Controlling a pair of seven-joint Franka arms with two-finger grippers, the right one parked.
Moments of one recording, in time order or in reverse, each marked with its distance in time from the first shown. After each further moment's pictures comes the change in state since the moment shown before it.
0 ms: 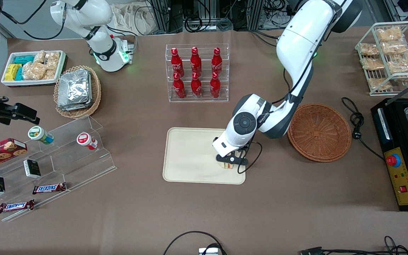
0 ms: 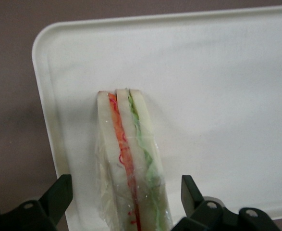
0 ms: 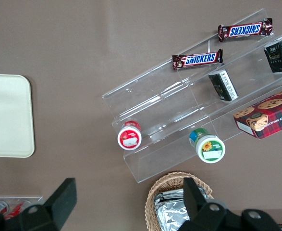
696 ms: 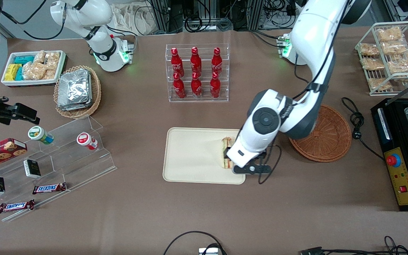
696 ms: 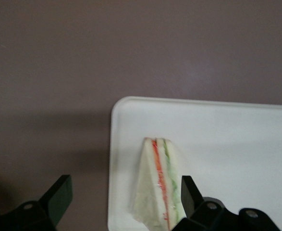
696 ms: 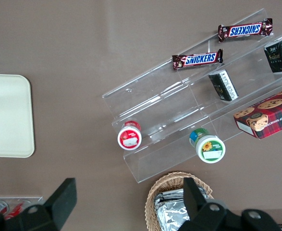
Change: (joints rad) arm 0.011 -0.097 0.118 0.137 0.003 -0.158 -0.065
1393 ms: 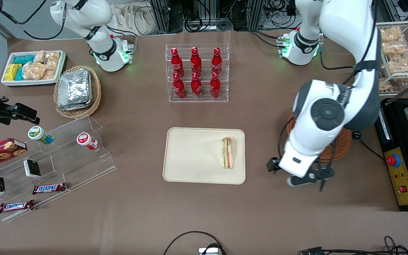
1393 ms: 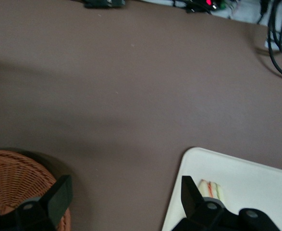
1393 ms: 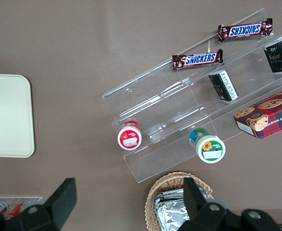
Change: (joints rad) arm 0.026 -0.104 0.201 0.041 -0.002 -0.112 -0.023
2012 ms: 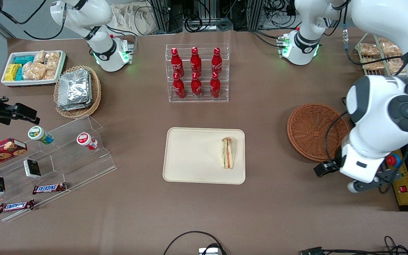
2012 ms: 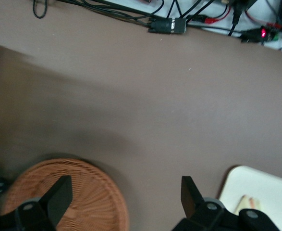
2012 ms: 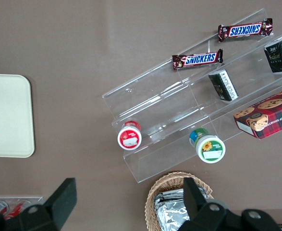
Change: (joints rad) arm 0.161 -0.075 0.012 0.005 -0.003 -0.108 0.182
